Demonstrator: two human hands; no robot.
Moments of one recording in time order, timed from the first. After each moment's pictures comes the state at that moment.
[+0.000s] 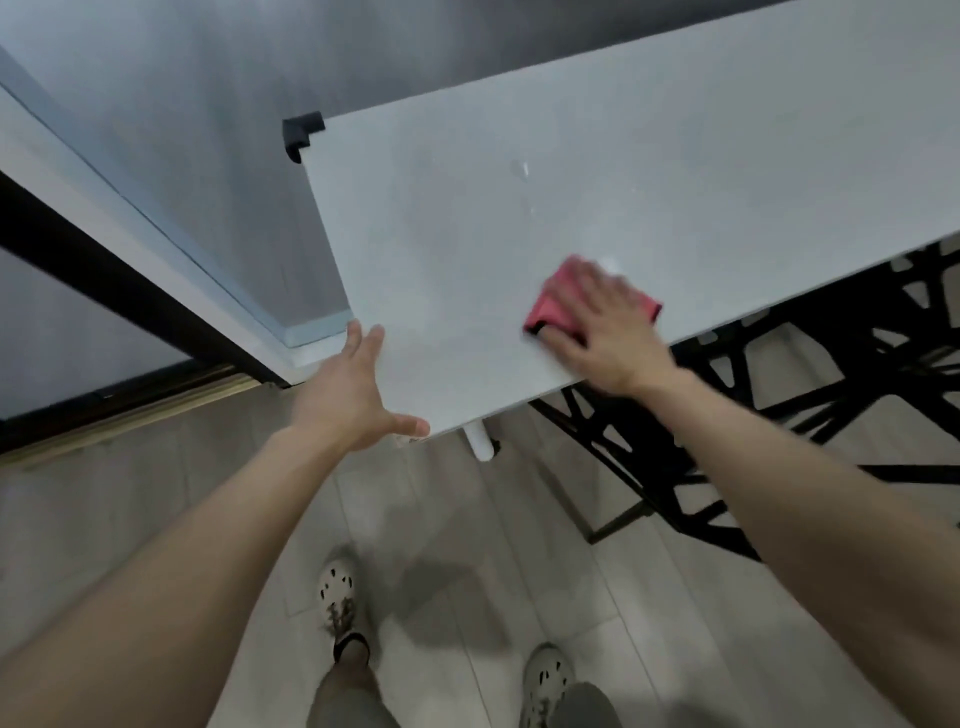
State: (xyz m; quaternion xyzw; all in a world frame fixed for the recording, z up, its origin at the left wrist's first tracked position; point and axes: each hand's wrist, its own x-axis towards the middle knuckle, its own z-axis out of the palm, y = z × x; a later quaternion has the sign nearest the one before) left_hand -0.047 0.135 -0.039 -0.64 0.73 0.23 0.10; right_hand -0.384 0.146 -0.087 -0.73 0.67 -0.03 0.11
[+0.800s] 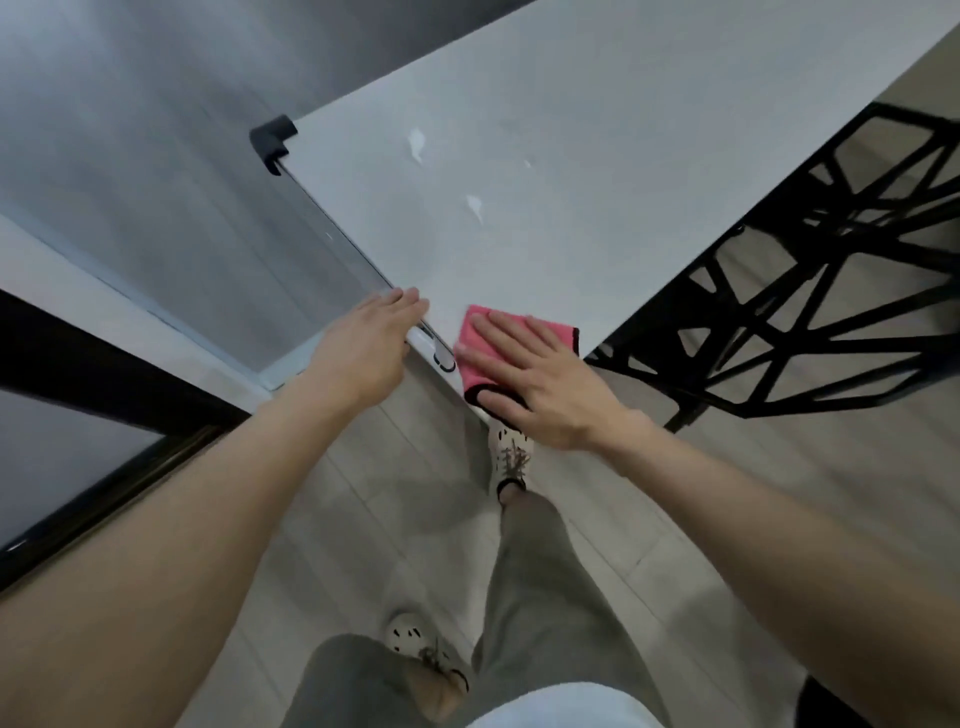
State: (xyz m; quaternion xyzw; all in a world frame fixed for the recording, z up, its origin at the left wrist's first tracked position) left_hand 0.034 0.045 -0.043 -0.35 0.92 0.17 0.06; right_hand -0.171 0.205 -0.096 -0.74 0.66 -0.04 0.09
